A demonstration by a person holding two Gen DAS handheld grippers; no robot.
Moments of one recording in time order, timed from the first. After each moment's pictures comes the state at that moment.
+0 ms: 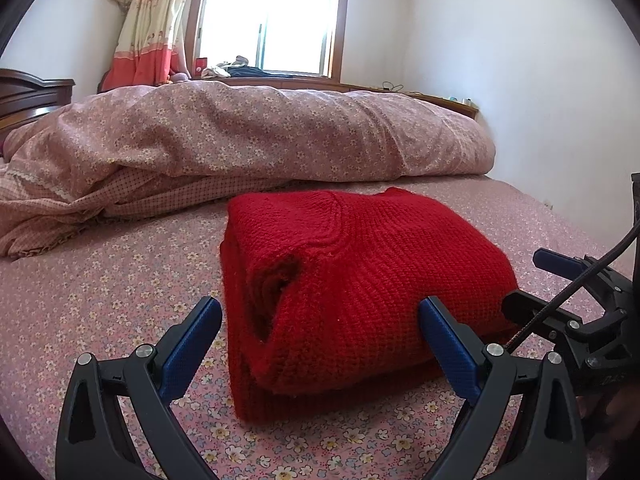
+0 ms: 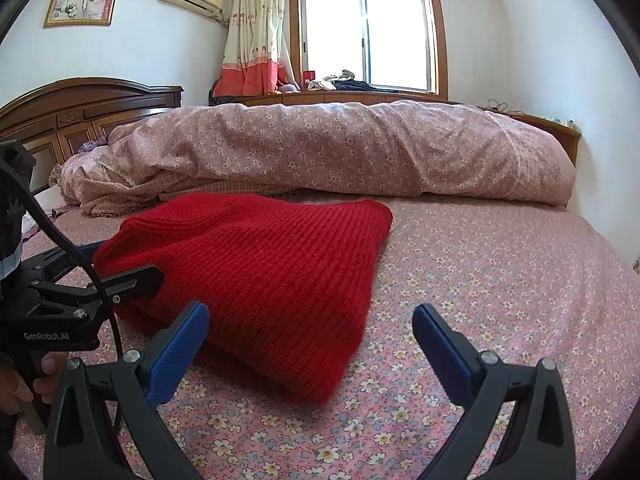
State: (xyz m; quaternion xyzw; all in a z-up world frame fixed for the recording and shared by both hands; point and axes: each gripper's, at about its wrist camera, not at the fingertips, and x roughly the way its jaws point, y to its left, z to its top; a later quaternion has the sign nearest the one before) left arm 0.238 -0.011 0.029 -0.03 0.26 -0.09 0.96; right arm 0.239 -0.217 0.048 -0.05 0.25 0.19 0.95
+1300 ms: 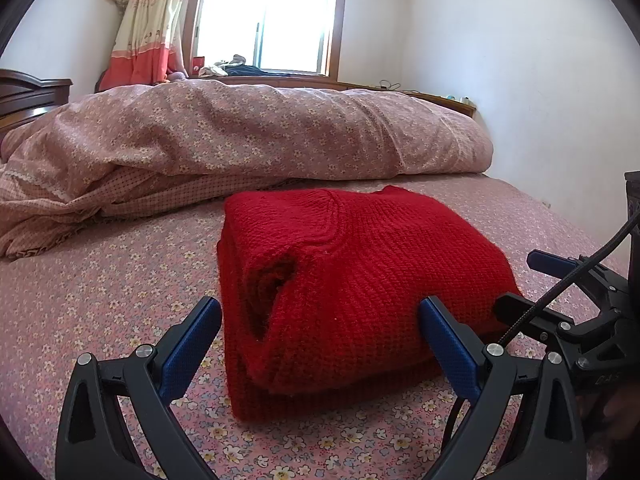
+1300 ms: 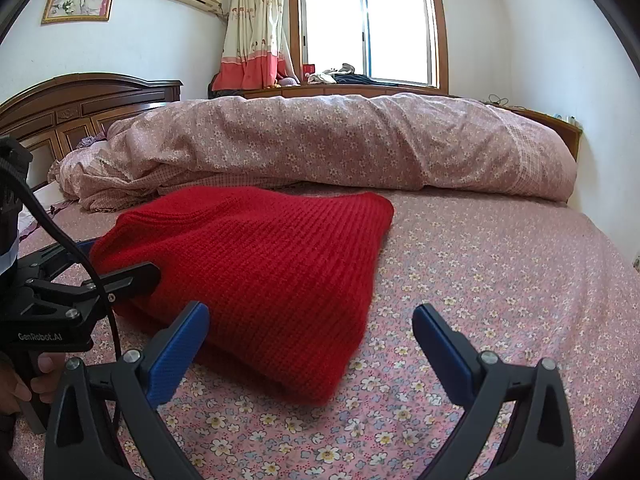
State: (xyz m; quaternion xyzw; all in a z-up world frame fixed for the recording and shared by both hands) left arm 0.238 -0.014 0.029 -0.03 0.26 -0.09 0.96; right arm 0.245 -0.215 0.045 -0.05 0.26 0.19 0.94
